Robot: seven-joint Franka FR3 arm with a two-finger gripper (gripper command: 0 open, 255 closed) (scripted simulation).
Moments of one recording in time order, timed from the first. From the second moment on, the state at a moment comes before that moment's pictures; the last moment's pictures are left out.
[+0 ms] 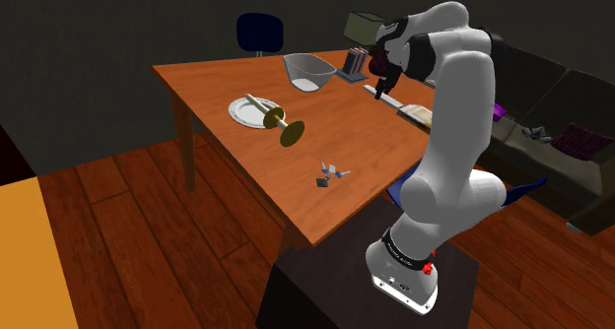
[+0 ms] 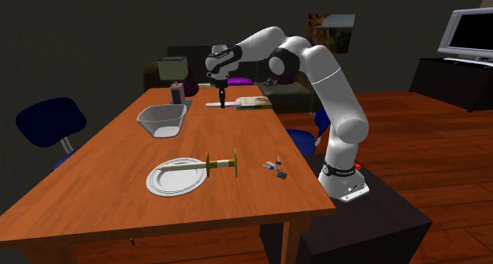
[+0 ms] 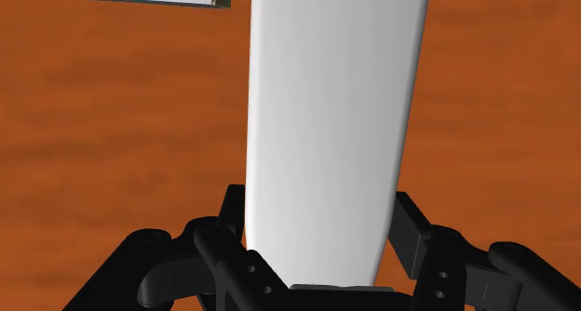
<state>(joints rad) -0.58 0.61 -0.51 -1.40 0.29 1.94 -0.99</state>
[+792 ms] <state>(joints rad) -0.58 0.64 -0.50 -1.45 0.31 2.02 -1.00</state>
